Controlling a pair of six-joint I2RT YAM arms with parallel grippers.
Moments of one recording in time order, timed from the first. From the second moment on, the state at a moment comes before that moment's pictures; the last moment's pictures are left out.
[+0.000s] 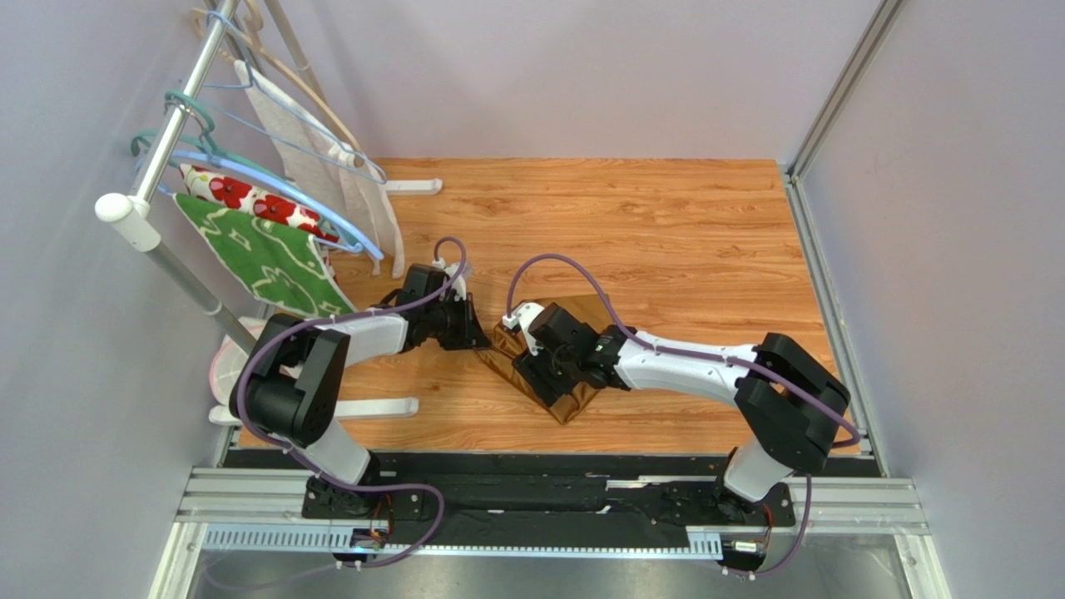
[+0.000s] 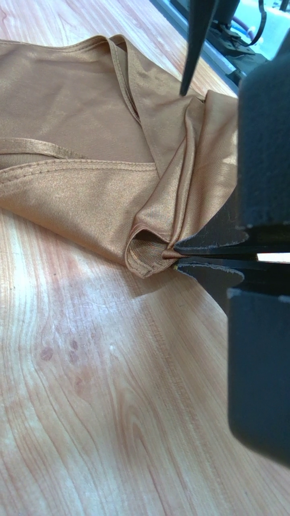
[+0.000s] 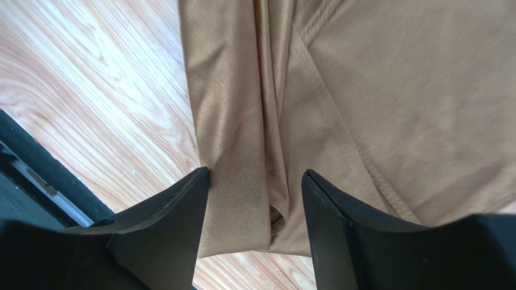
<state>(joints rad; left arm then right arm) -0.34 1.60 0.68 0.02 0.42 -0.40 0.98 1.61 0.94 -0.32 0.00 0.14</state>
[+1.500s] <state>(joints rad) -0.34 1.56 0.73 -0.05 0.44 -0.39 1.01 1.75 0.94 -0.06 -0.06 0.15</state>
